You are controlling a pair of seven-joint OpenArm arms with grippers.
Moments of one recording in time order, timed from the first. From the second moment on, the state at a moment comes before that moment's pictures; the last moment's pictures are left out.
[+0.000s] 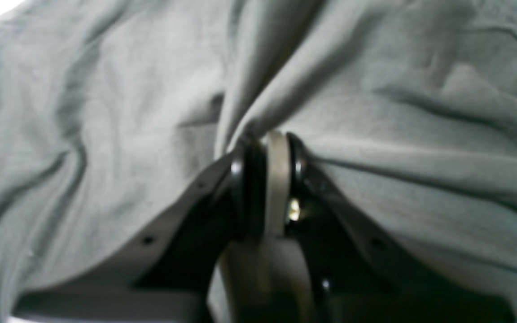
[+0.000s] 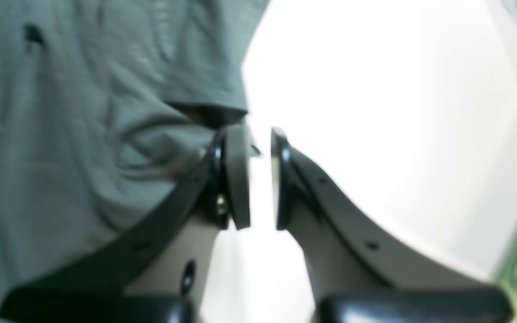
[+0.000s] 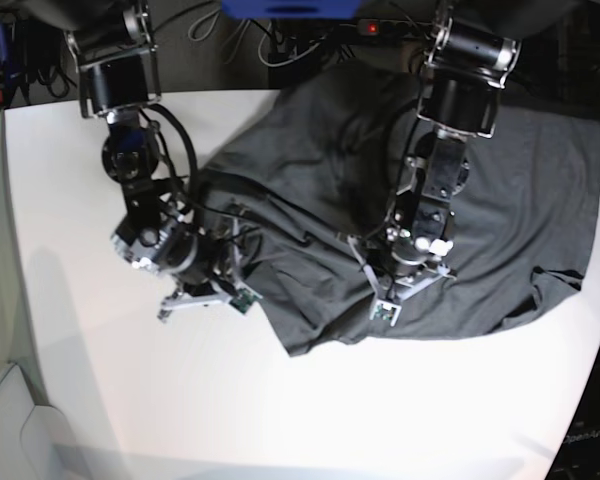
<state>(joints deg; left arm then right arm) -14.1 -4.4 12.2 66.8 2.8 -3.6 41.4 11.1 5.7 -10.6 87.3 -13.4 40.1 -41.2</state>
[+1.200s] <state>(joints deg) -13.9 -6.8 12.4 66.9 2.4 -3.6 41.0 35.3 4.4 -13.6 36.3 -13.7 20.2 -10.8</state>
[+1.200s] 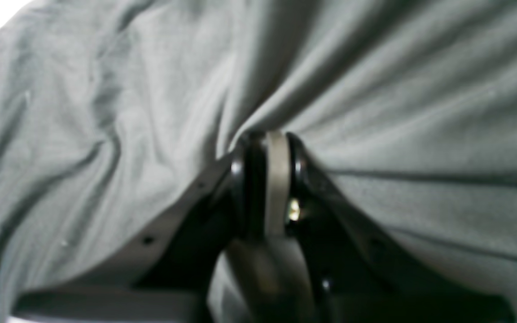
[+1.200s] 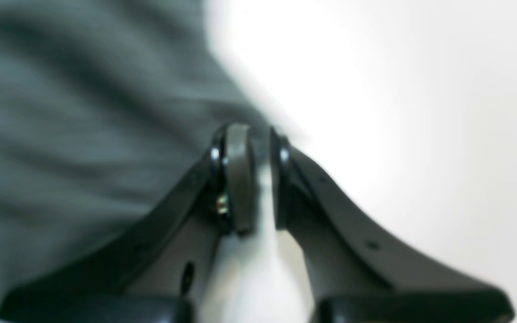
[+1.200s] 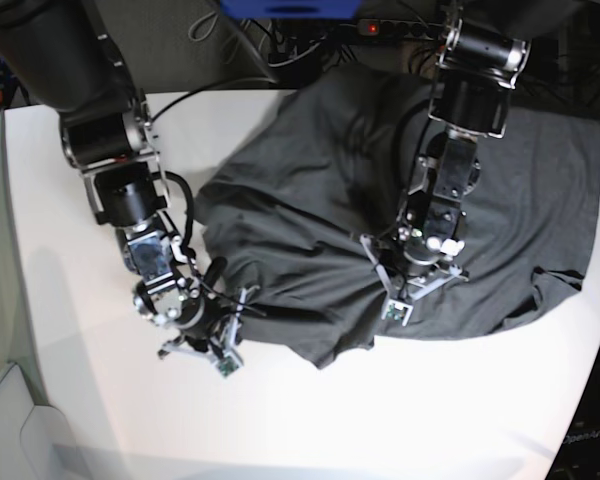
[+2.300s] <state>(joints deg) -15.9 -4.7 11.9 81.7 4.0 -3.6 50.3 12.9 3.4 -13.3 68.9 -12.4 34.3 -30.2</state>
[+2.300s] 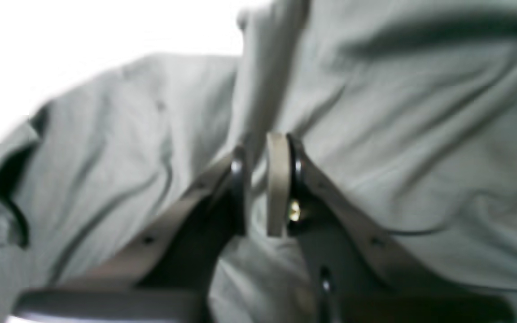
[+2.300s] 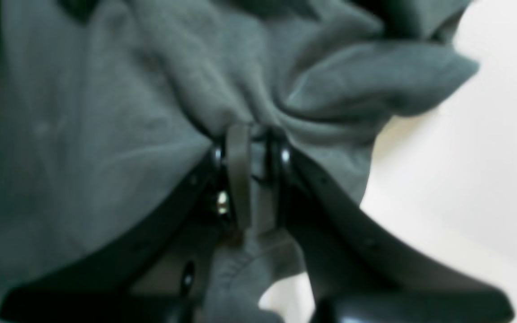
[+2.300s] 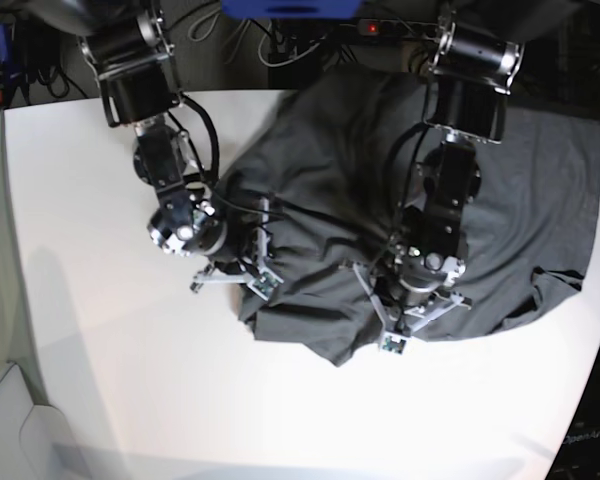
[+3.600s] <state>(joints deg) -12.4 -12.2 -5.8 72.9 3.8 -3.7 49.9 27.5 16.9 0.1 40.7 -10.0 34.4 -16.4</state>
